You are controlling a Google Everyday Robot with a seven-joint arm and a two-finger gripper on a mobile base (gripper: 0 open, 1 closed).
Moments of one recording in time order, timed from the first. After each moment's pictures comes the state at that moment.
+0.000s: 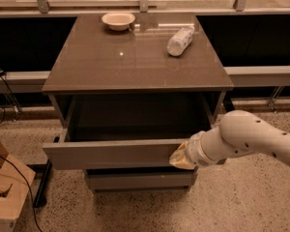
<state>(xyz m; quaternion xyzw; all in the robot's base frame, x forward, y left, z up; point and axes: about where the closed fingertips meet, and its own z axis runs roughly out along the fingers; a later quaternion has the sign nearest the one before) 0.494 -0.113 0.634 -0.58 0.76 0.15 0.26</state>
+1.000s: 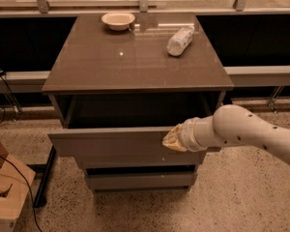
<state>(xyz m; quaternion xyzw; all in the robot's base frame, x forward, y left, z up) 0.559 -0.096 0.653 -0.59 0.72 0.09 0.36</state>
